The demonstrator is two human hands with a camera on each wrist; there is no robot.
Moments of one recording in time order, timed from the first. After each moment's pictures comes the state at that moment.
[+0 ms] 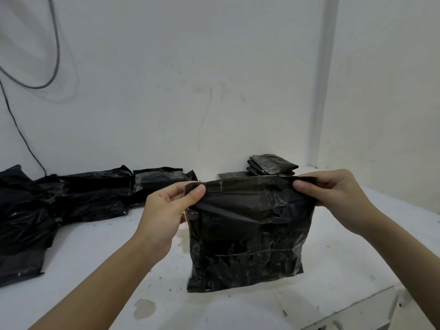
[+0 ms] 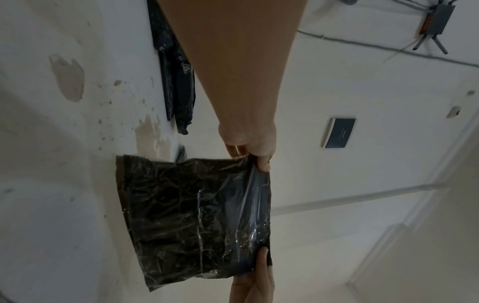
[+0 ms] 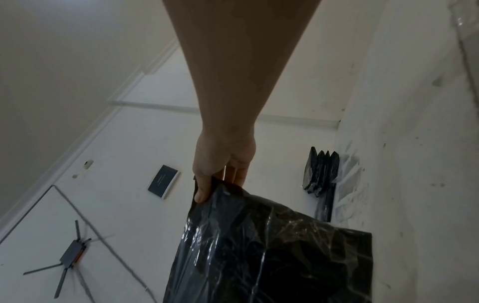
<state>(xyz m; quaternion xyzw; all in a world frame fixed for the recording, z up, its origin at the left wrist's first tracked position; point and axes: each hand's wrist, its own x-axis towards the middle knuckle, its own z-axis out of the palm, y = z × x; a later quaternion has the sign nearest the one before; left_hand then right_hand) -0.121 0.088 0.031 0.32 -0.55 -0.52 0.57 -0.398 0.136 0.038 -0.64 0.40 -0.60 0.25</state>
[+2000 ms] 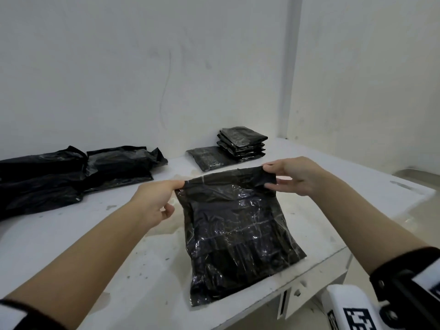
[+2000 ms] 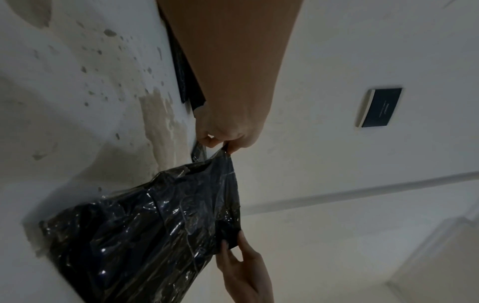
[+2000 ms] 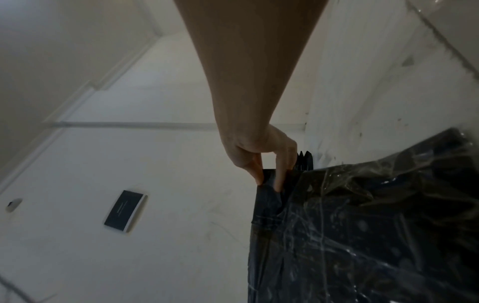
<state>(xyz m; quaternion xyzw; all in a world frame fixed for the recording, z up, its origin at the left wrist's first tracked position) -0.182 0.037 0.006 0.54 -0.43 -0.57 0.45 -0.434 0.092 0.019 -0.30 0.64 -0.56 0.44</state>
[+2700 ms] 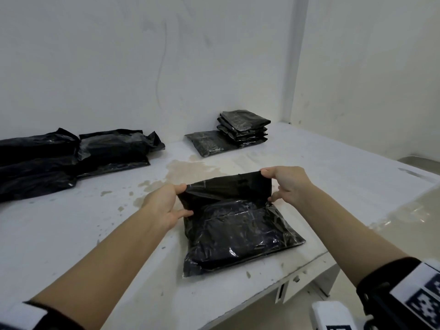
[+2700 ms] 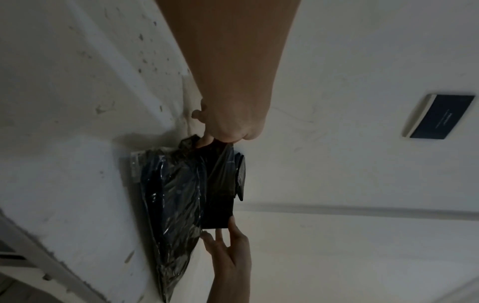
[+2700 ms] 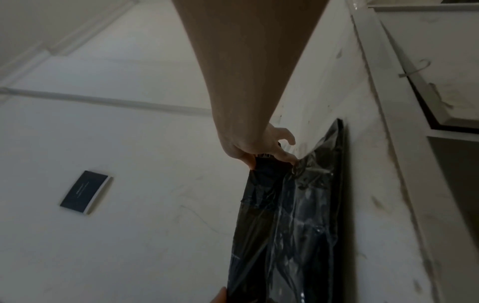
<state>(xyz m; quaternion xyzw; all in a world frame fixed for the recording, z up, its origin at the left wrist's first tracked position) -0.200 0.025 -0.039 0.50 -0.27 -0.68 0.47 -0.410 0.083 -0.025 -0.21 0.66 -0.60 0.39</state>
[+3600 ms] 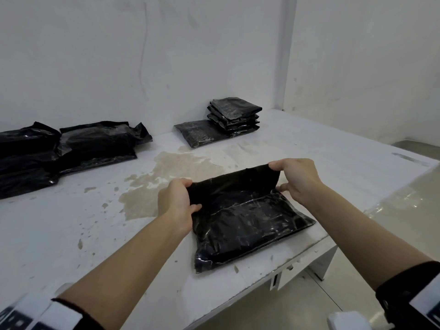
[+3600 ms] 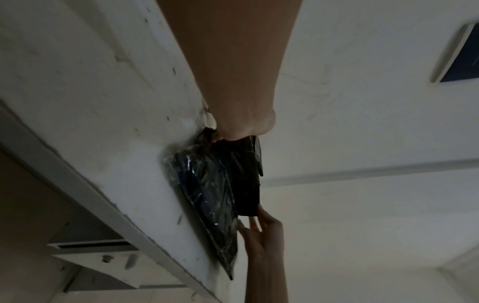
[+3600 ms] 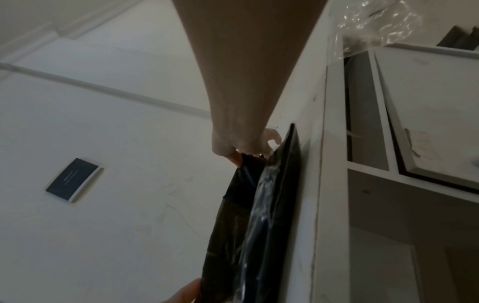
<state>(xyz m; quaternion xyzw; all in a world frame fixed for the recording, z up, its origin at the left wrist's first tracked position) -0.245 0.048 -0.053 0.51 -0.32 -0.63 0.48 -0.442 0.094 -0.045 -0.23 0.65 -0.64 0.34</state>
